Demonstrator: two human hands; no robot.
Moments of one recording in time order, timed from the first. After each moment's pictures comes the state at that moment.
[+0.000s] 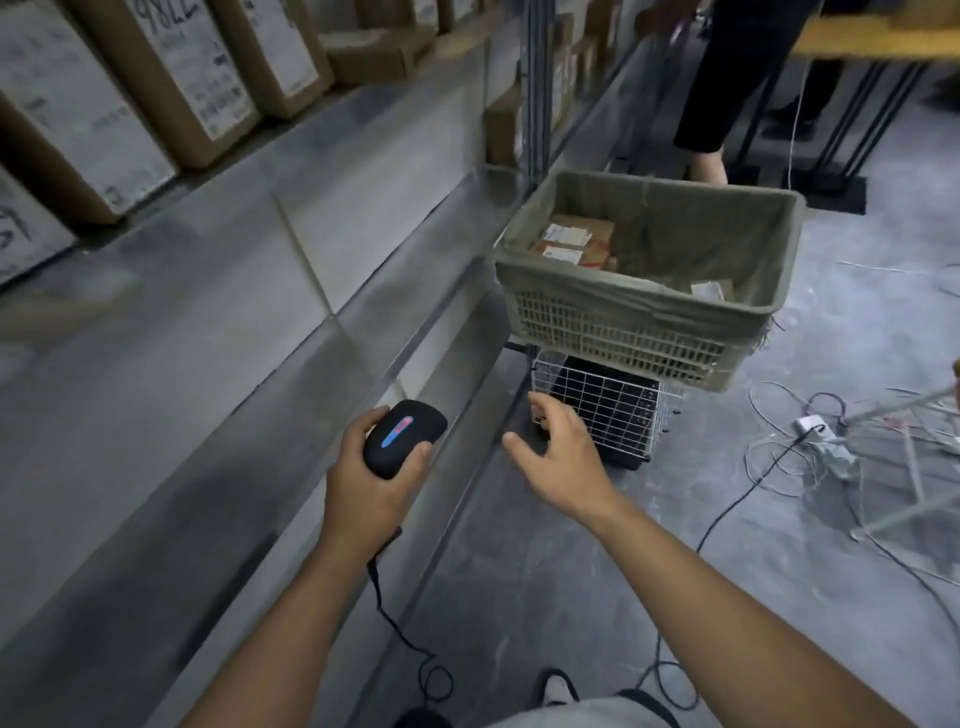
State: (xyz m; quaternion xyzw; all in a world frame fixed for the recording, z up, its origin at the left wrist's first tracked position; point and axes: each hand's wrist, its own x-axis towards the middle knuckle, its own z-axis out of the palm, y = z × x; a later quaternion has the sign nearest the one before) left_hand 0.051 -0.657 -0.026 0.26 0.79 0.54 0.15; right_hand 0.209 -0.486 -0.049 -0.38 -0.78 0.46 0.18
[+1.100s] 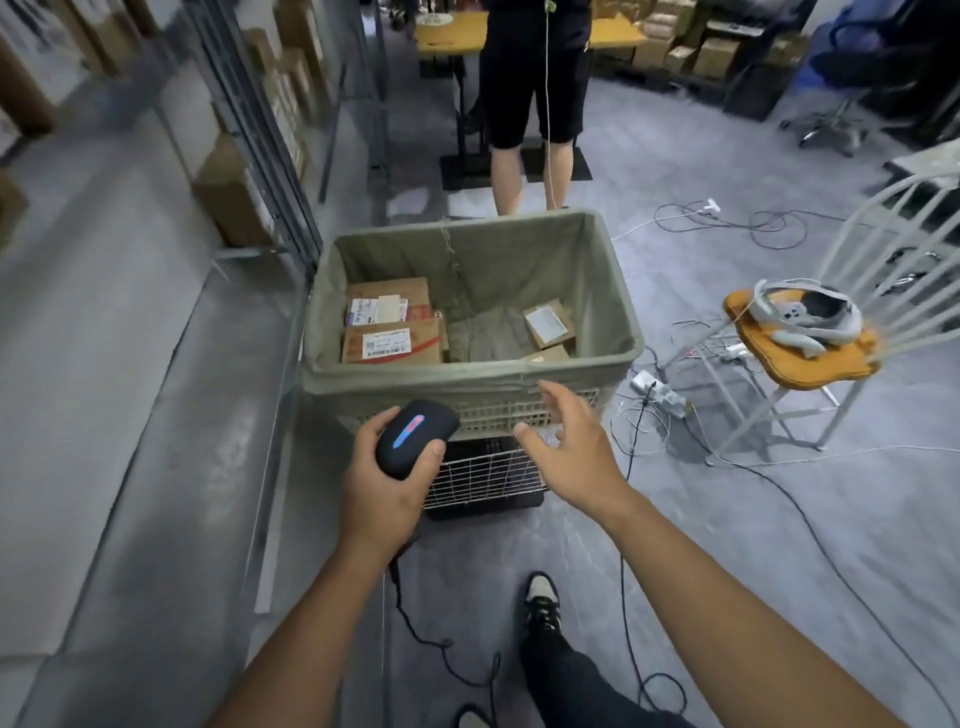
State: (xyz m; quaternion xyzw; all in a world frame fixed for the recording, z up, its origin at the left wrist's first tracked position) left_hand -0.051 -0.284 -0.057 0.43 0.68 0.50 0.33; right_hand 0.164 -0.225 -0.056 -0.62 -0.62 0.38 0.29
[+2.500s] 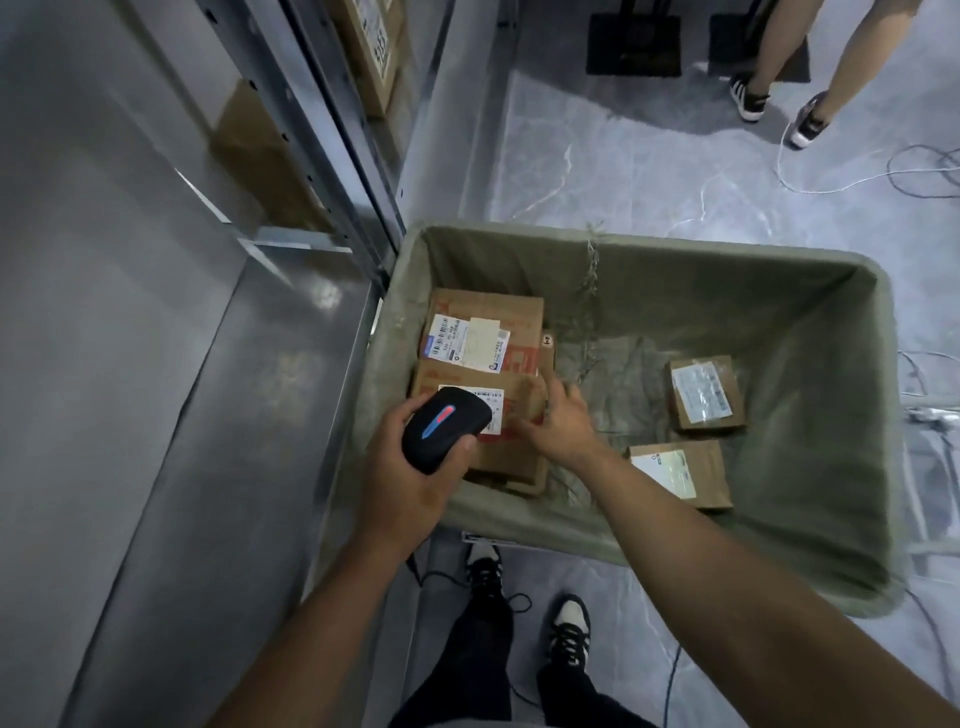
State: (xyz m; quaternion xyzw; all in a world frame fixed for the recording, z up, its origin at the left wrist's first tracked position) left_hand -0.163 -0.008 -0.102 0.37 0.76 0.44 0.30; right_hand -0.011 0.136 -0.223 -0.60 -0.65 0.46 0.00
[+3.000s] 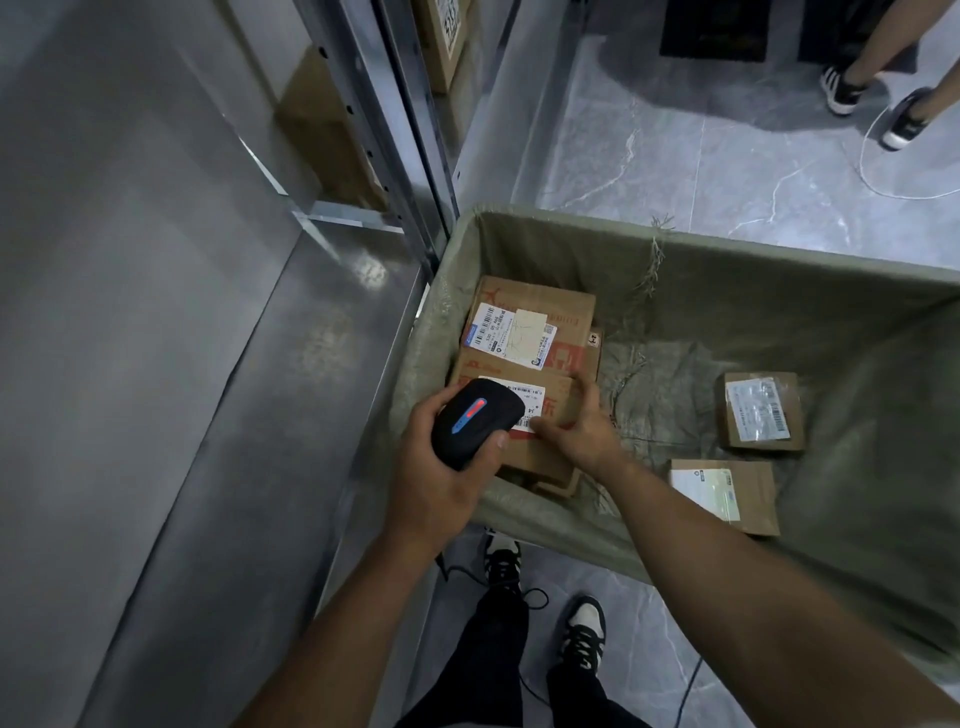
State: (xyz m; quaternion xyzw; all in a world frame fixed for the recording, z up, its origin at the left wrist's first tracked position) left_hand -0.164 -0.011 -0.101 0.34 0.76 0.46 0.29; right_hand -0.022 0.134 -0.263 -0.60 -0.56 0.57 0.02
